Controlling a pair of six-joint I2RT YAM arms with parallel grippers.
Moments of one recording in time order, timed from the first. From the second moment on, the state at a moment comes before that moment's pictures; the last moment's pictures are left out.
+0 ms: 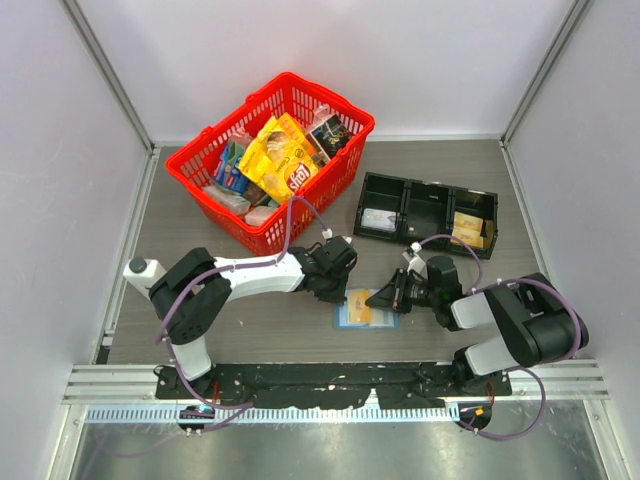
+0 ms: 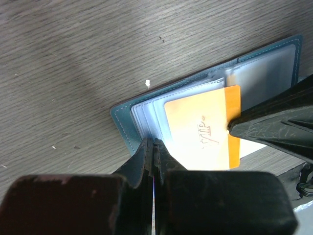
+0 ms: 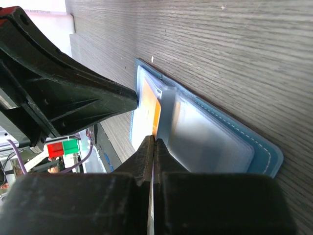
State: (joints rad) left arm -0.96 1.78 1.08 -0.38 0.00 -0.73; right arm 0.30 1.46 0.16 0.69 -0.76 0.81
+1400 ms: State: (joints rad) left arm -0.96 1.83 1.11 -0.31 0.12 -0.73; right arm 0.28 1.39 0.19 0.48 -0.75 0.75
